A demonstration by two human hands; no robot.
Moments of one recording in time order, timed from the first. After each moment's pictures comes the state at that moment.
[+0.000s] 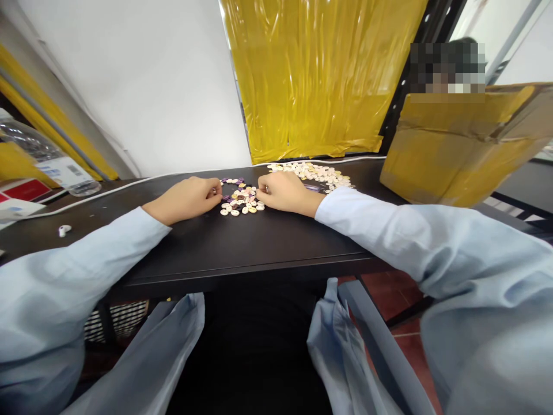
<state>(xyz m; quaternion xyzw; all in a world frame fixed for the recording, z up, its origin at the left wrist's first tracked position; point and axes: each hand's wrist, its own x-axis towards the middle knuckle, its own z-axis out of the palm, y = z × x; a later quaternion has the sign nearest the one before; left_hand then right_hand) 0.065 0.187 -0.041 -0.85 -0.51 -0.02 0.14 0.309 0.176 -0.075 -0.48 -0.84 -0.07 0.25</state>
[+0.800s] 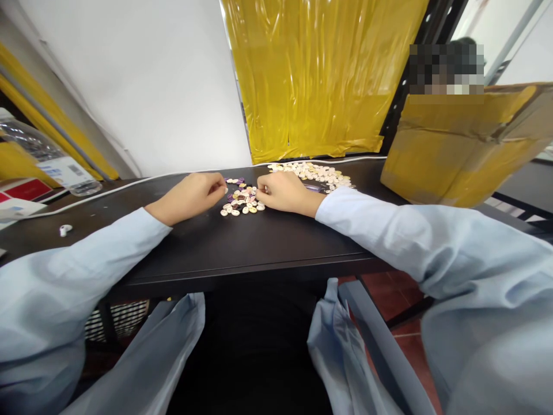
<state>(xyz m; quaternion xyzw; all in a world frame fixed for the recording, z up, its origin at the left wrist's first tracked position) 0.066 0.192 -0.045 -0.88 -0.43 -0.15 0.10 0.309 0.175 -0.075 -0.47 -0.84 -0.07 0.26</state>
